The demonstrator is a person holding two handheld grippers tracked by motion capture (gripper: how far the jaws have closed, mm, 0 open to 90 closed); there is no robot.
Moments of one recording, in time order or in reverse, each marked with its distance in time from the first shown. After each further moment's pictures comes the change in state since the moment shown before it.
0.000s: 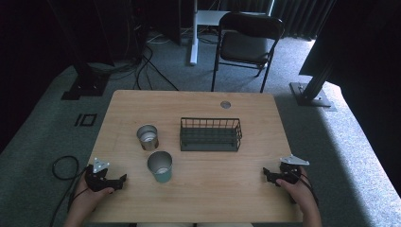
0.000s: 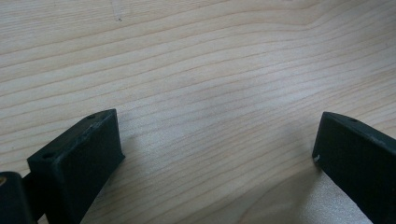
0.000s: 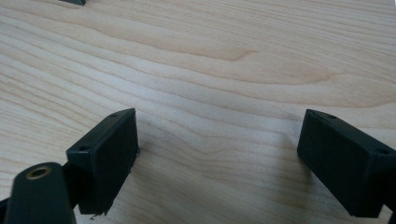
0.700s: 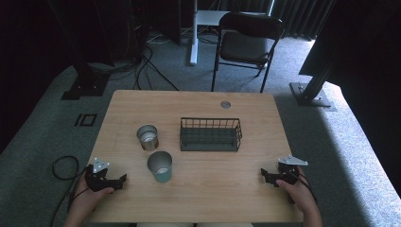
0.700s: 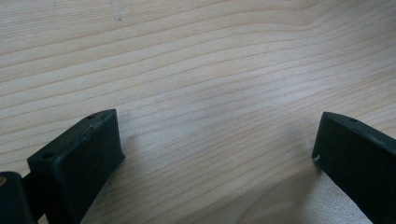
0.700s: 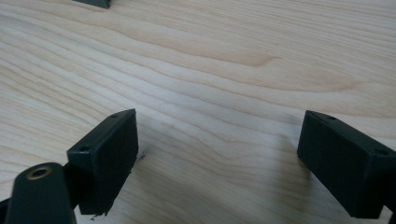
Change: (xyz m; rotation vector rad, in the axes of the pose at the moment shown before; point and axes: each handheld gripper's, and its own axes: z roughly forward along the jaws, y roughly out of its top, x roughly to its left) left arm 0.000 0.000 0.000 0.000 0.000 0.000; right arm 0.006 0.001 0.000 -0.011 0.047 -0.020
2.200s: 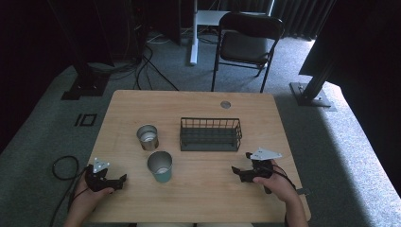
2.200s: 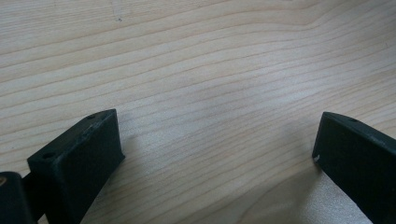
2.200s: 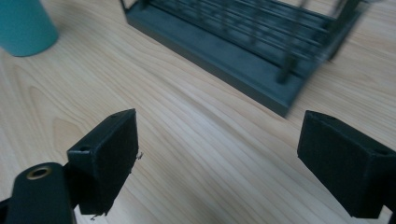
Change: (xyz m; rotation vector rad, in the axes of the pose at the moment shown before) left arm 0.000 0.000 0.000 0.001 0.000 0.000; right arm 0.081 0.053 0.010 -0.117 0.311 -0.223
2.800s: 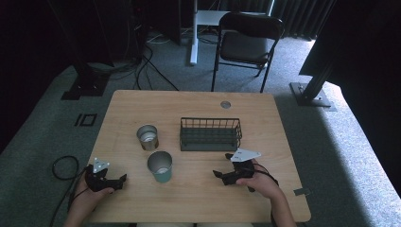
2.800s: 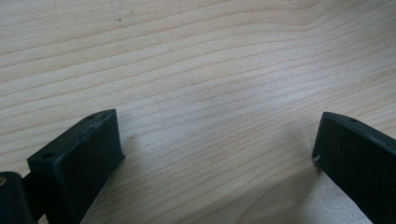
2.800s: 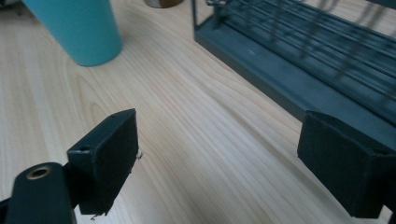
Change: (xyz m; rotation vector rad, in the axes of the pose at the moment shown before) left arm 0.000 0.000 0.000 0.000 0.000 0.000; right arm 0.040 0.021 0.035 -0.010 0.151 -0.099
